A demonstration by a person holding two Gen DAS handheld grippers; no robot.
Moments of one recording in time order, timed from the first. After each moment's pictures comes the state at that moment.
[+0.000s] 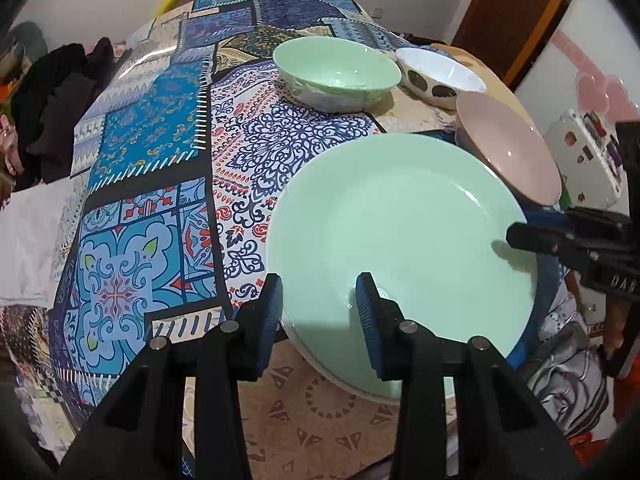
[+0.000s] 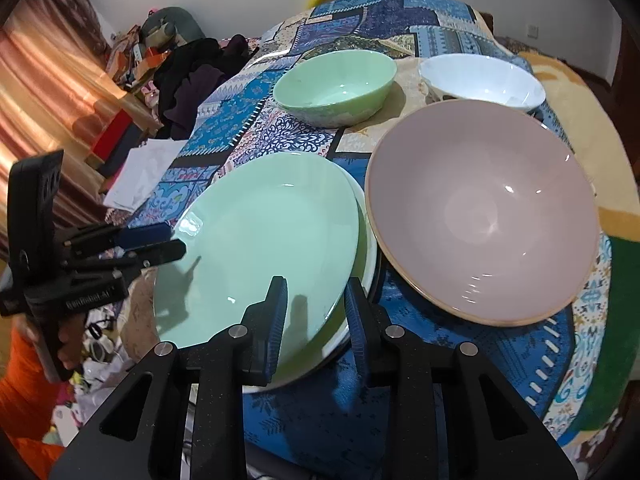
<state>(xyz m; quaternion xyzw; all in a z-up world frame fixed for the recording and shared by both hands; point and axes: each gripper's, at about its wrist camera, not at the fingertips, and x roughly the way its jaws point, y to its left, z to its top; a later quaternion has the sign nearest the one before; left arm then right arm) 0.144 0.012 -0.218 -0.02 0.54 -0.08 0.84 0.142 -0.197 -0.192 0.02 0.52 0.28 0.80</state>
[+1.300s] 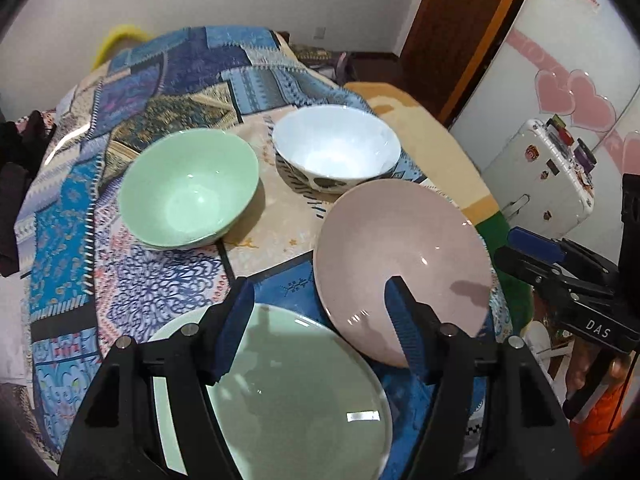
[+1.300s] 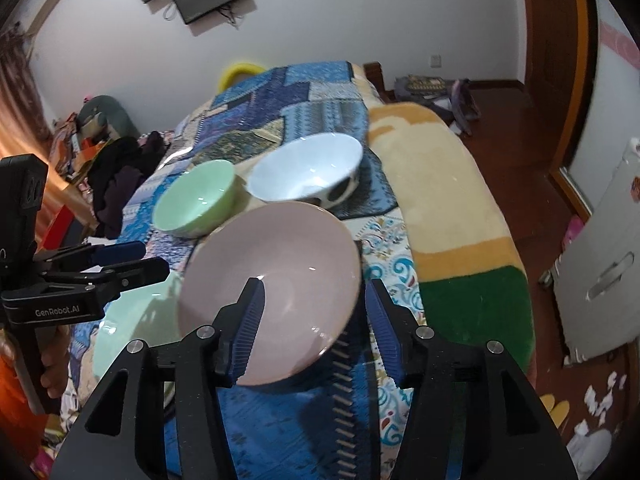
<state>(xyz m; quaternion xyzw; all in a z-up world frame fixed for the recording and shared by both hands) 0.244 -0.120 -0.182 0.00 0.51 -0.16 0.85 0.176 -0.323 -0.164 0.09 0.44 0.14 0.88</state>
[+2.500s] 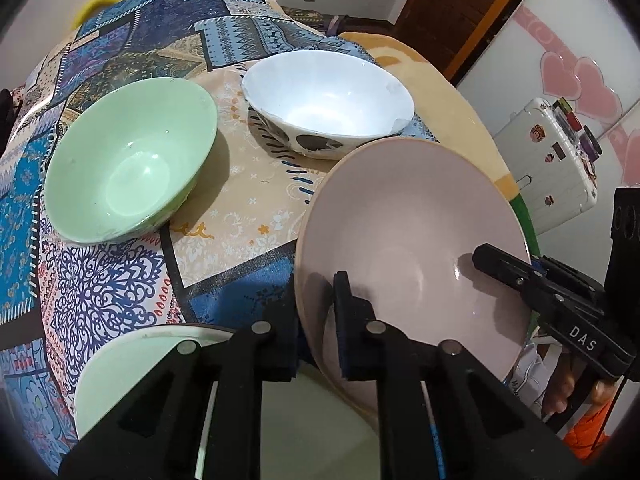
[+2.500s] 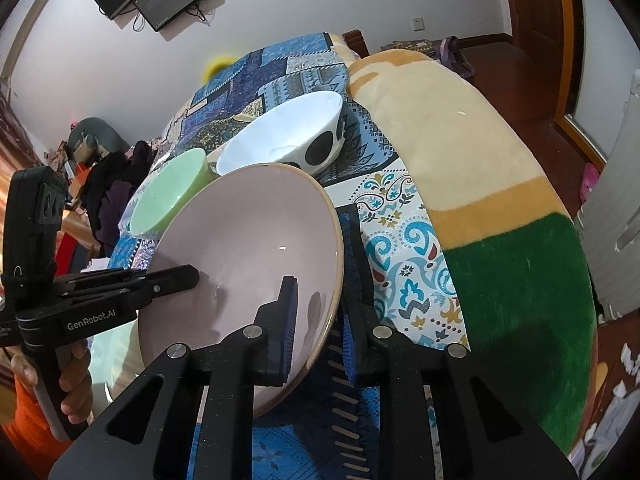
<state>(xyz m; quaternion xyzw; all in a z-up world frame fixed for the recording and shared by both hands) 0.280 -0.139 -0.234 -0.01 0.56 -0.18 0.81 0.187 -0.324 -0.202 0.16 0.47 0.14 0.86</state>
